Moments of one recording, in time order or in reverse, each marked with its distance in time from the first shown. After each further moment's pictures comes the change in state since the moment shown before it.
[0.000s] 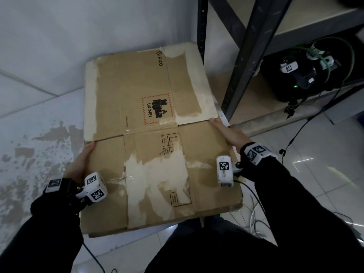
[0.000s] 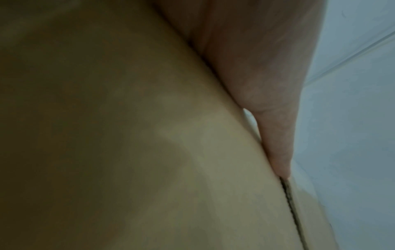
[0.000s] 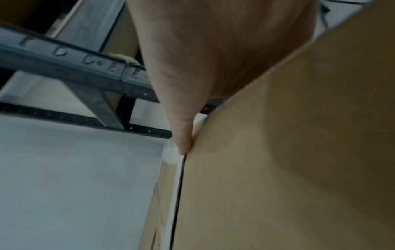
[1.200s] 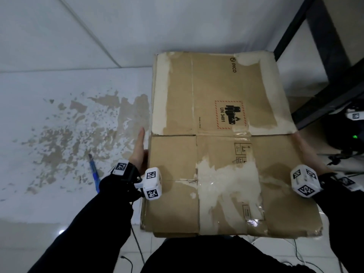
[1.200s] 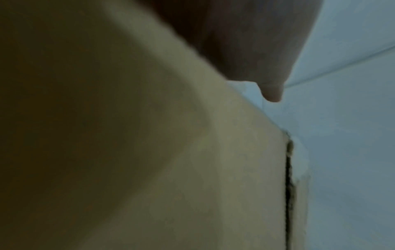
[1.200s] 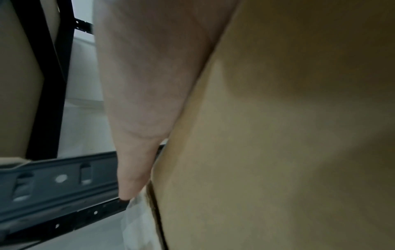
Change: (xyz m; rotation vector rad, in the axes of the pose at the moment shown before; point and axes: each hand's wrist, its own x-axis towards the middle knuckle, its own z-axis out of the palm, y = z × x) left_hand -0.036 -0.028 0.040 -0.242 -0.062 -0.227; right_hand 0.017 -0.015 -0.049 -0.002 -0.068 -0.179
